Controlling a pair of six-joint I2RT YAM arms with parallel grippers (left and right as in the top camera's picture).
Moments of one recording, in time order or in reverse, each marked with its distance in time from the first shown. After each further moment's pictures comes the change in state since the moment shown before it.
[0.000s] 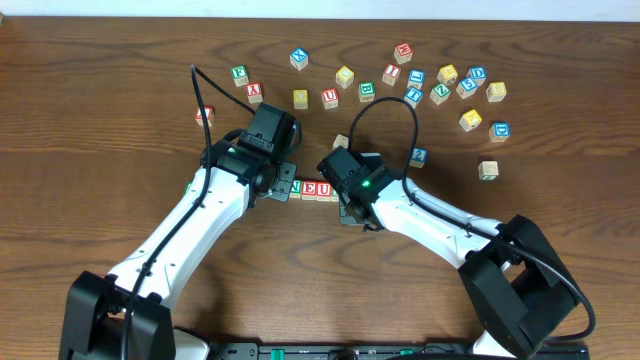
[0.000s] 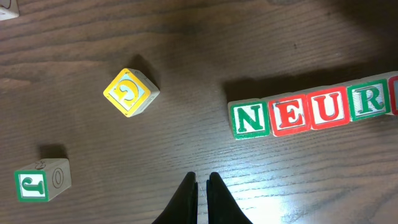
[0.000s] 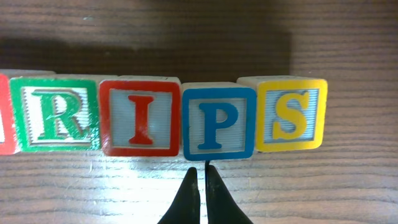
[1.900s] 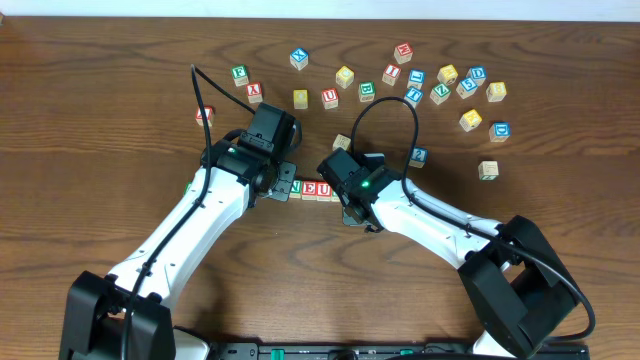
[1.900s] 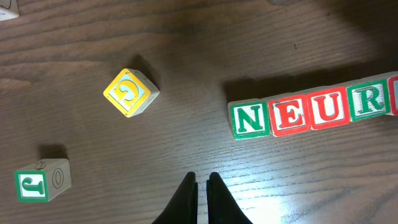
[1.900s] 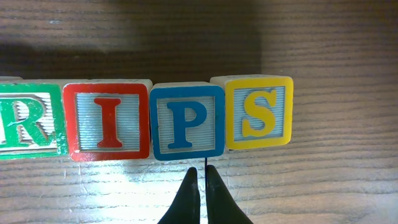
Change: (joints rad) left arm 0.000 0.000 0.000 0.000 0.000 0.000; right arm 0.002 0.000 0.000 -0.030 0.052 0.021
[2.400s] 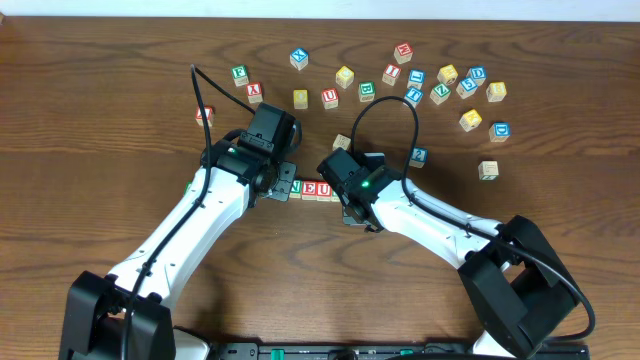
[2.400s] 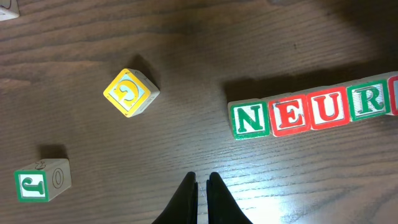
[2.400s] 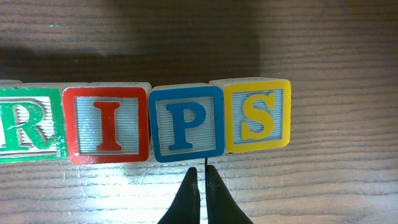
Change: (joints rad) left arm 0.000 0.000 0.000 0.000 0.000 0.000; right arm 0.000 0.000 0.000 0.003 0.008 0.000
